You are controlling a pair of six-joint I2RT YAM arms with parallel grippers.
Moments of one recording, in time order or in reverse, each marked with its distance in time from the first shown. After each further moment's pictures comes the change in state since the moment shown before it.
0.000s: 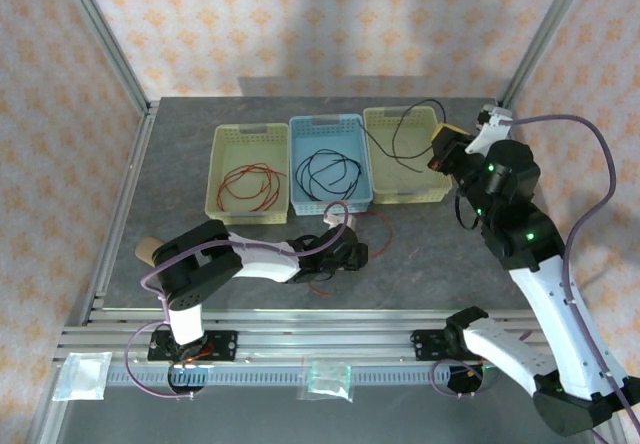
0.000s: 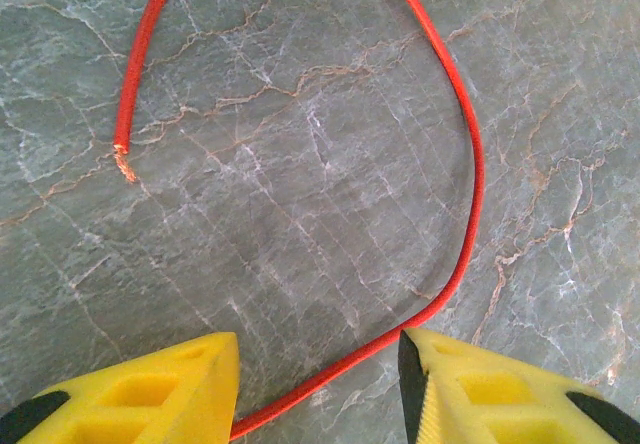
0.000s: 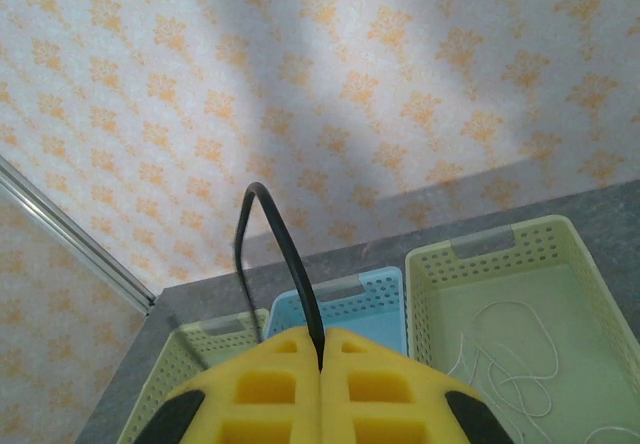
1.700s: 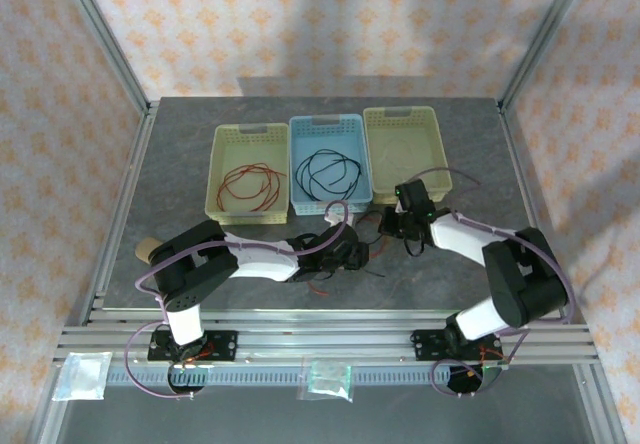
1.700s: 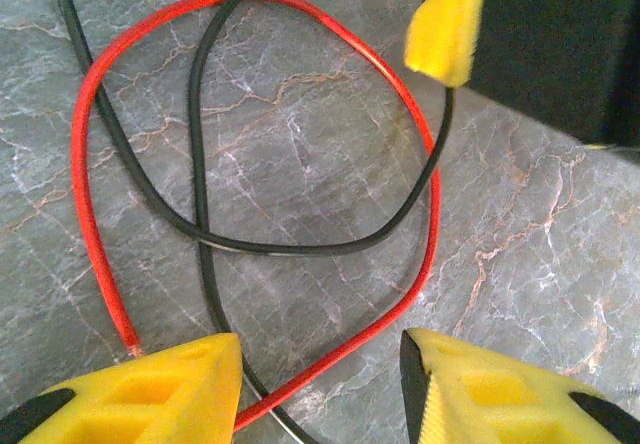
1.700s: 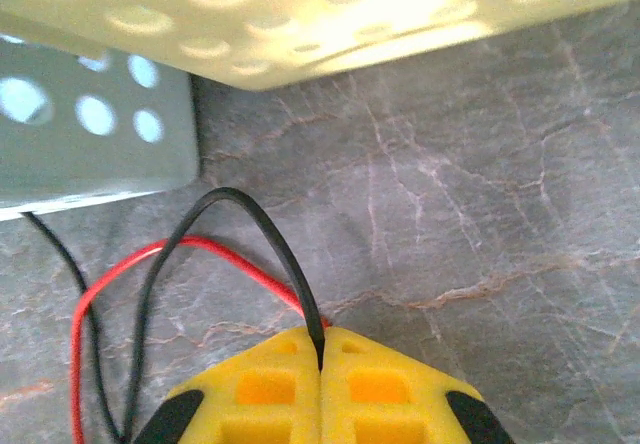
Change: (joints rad) left arm 0.000 -0.021 0.011 -0.026 0.006 0.023; right arm 0.000 0.586 -0.539 0.282 -0.262 0.099
